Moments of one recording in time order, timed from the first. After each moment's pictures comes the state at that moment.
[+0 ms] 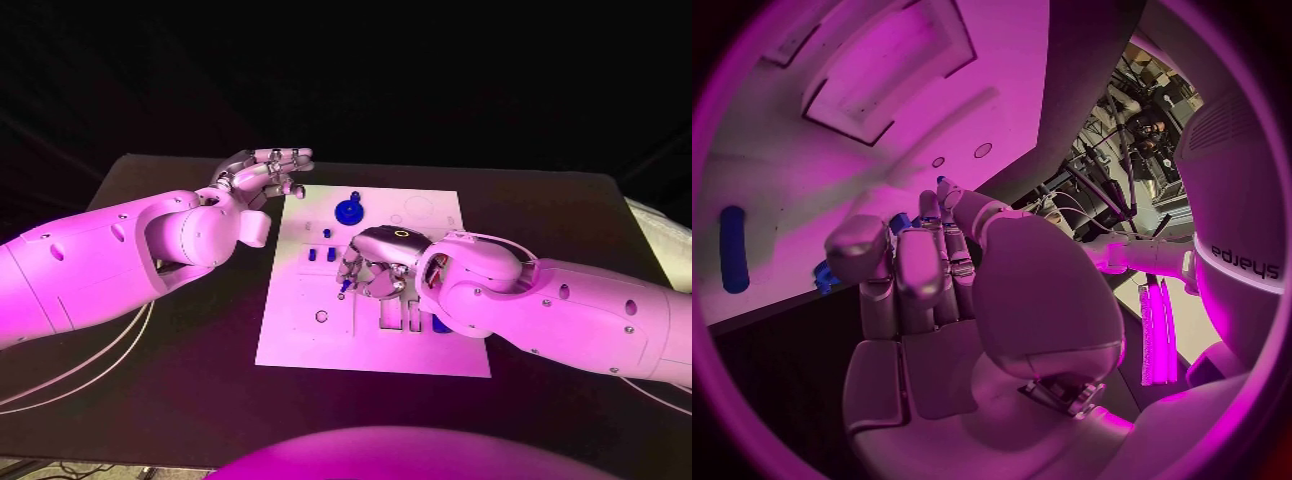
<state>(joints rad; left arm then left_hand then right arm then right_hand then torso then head) 1.20 -0.83 -0.01 1.47 0.09 -0.28 0.30 1.38 -0.14 0.49 0.01 0.10 1.05 0.18 0.09 0.07 1.16 0.10 0.17 0.09 1.24 0.01 1.01 0.55 0.17 1.24 0.11 0.49 0.98 1.08 -0.68 -0.01 1.67 -1.58 -0.18 -0.14 1.37 -0.06 0.52 -0.06 0.05 1.19 0.12 0.09 0.11 1.23 0.06 0.11 0.07 1.46 -0.02 1.17 1.06 0.14 1.33 0.08 1.19 0.87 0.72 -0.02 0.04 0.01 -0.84</state>
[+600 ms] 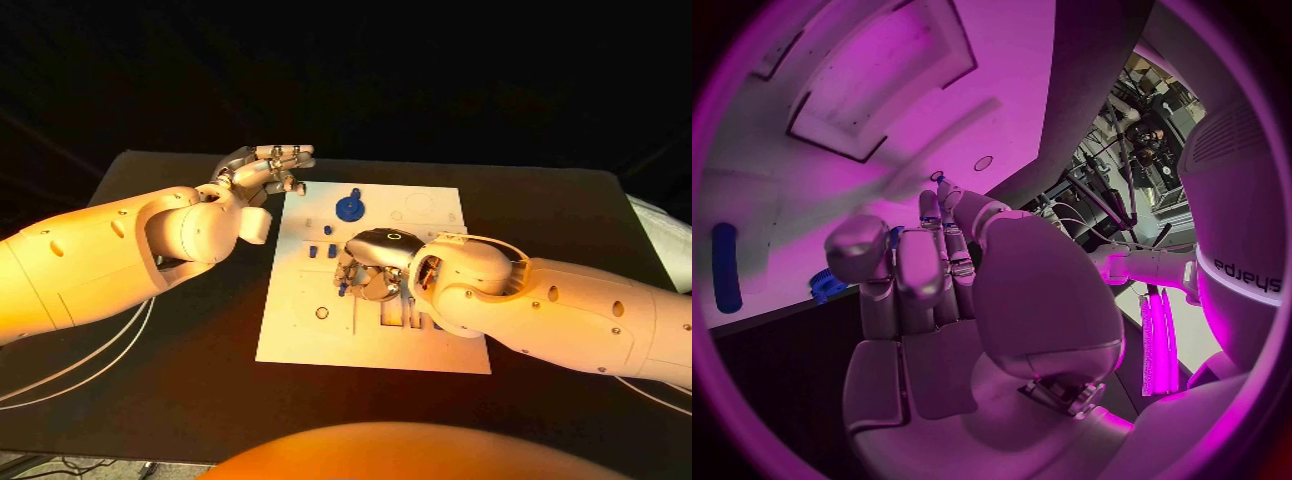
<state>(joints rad) 1.20 -0.83 -0.01 1.47 0.09 -0.27 0.30 1.38 -0.14 0.49 0.01 0.10 1.05 0.18 0.09 0.07 1.16 0.10 0.17 0.09 1.24 0.01 1.01 0.55 0.17 1.24 0.11 0.49 0.98 1.07 -0.66 -0.02 1.66 -1.63 -0.15 -0.16 1.37 -0.06 0.51 -0.06 0.05 1.18 0.12 0.08 0.11 1.23 0.06 0.11 0.07 1.46 -0.02 1.17 1.06 0.14 1.33 0.08 1.19 0.87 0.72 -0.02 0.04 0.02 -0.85</state>
